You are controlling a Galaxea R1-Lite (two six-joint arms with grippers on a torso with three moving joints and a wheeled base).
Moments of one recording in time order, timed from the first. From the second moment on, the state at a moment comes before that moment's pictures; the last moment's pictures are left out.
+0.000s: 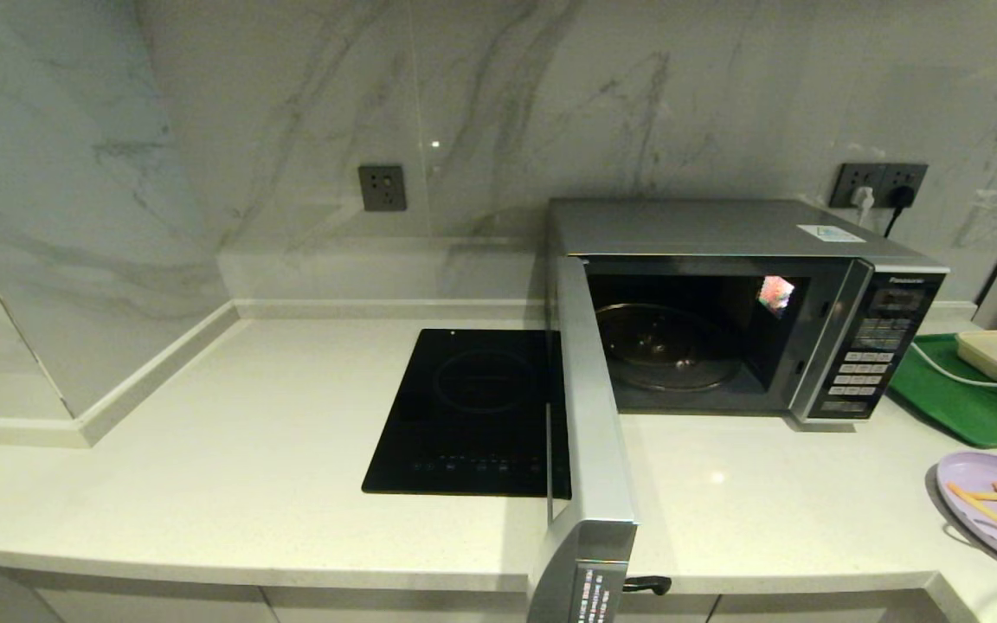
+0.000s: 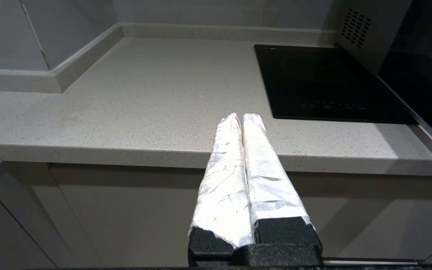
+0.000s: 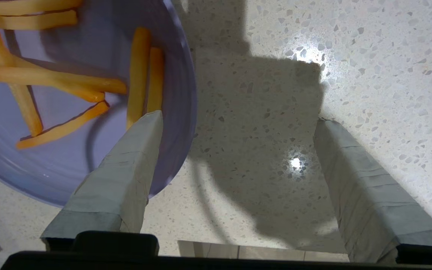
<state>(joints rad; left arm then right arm) 0.00 0.00 0.00 -0.01 0.01 -0.05 -0.80 2.05 -1.17 0.44 -0.11 0.91</state>
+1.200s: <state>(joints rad) 0.00 0.00 0.00 -0.01 0.01 -0.05 -0.81 2.14 -1.15 0.37 -0.13 0.91</state>
